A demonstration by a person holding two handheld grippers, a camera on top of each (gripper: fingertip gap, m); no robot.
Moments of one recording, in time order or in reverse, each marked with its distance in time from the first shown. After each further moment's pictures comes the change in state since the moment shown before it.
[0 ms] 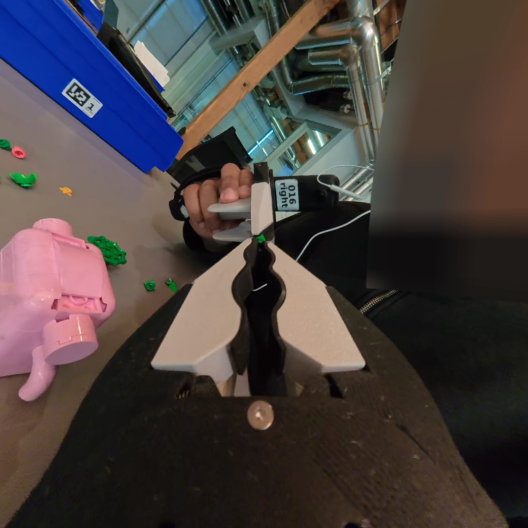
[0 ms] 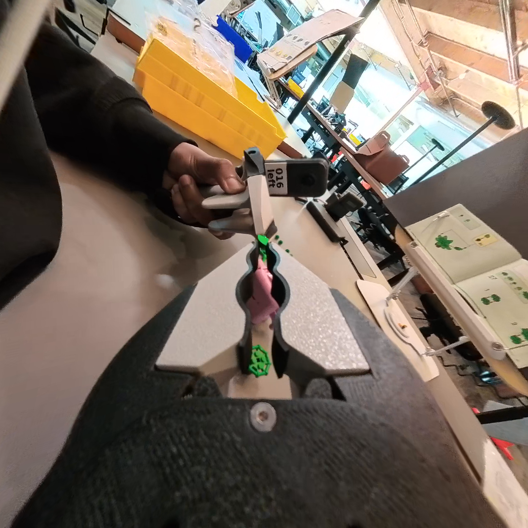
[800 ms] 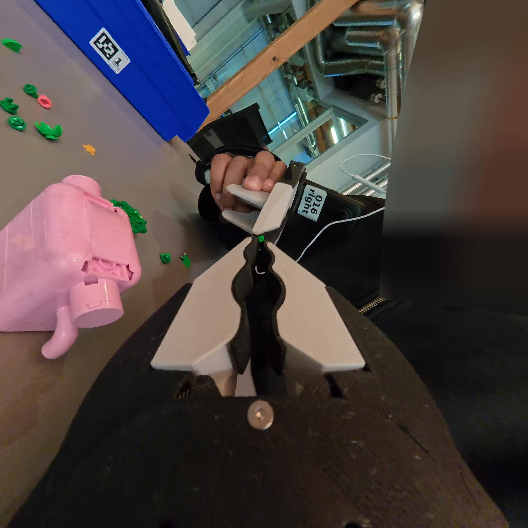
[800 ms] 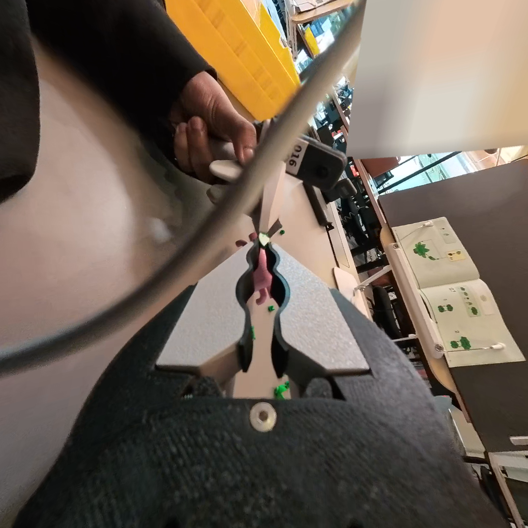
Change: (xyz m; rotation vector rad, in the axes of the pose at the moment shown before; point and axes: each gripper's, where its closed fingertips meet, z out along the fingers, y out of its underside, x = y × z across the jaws) left arm -0.017 0.013 -0.001 -0.065 -0.087 -0.098; right arm -0.012 0.021 0.001 -0.149 0.003 -0.247
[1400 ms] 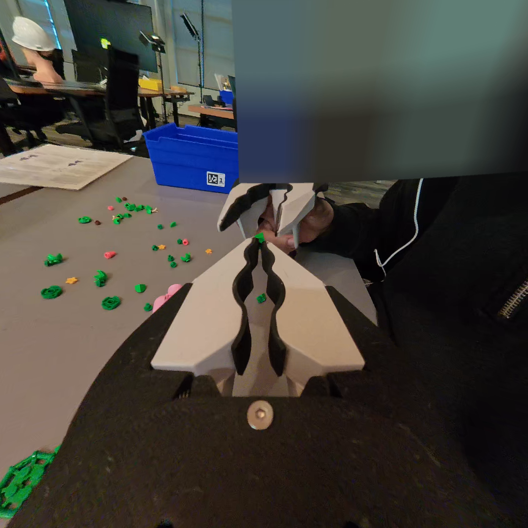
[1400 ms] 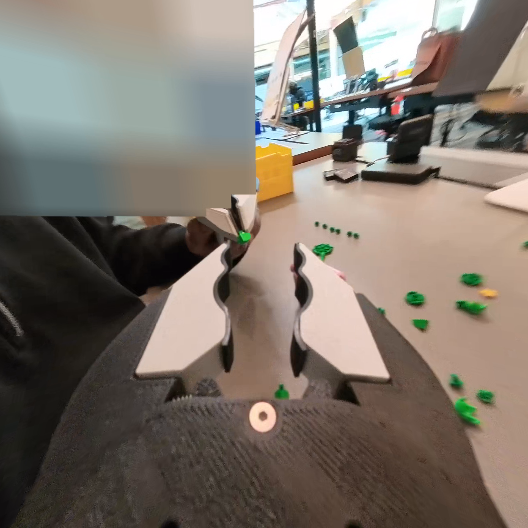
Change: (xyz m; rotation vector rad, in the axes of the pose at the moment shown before) left arm 0.015 -0.022 -0.004 0.047 -0.446 0.836; right arm 0.036 0.001 -0.005 0.336 -0.197 1.092
